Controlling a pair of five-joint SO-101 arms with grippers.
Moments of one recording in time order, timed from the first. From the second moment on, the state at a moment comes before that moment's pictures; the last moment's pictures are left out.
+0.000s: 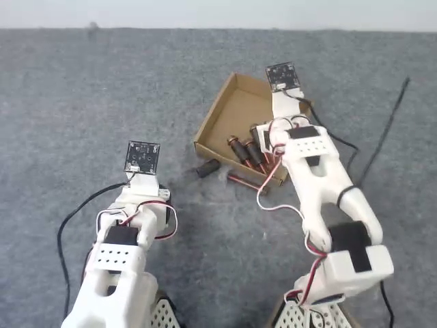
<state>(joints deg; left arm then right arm) -2.2 -54.8 88.2 31.2 2.7 -14.1 5.9 22.9 35.6 3.4</state>
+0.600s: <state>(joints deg) -2.2 -54.8 88.2 31.1 2.7 -16.8 -5.4 19.1 53.2 3.4</state>
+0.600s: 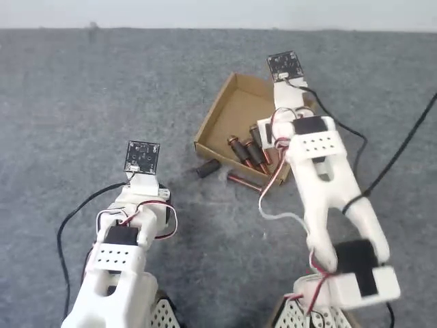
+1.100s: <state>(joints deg) -2.2 -54.8 88.3 28.3 2.7 -35.6 -19.4 19.3 73.2 33.1</state>
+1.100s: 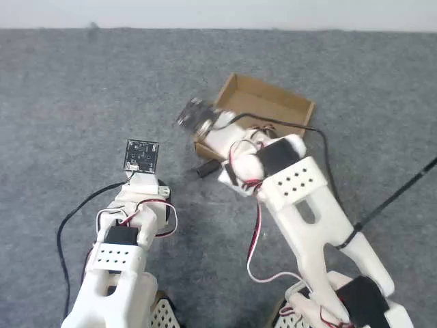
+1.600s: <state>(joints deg) -8.5 -54.6 87.1 25.9 10.3 -41.1 -19.5 37.2 52.1 47.3</state>
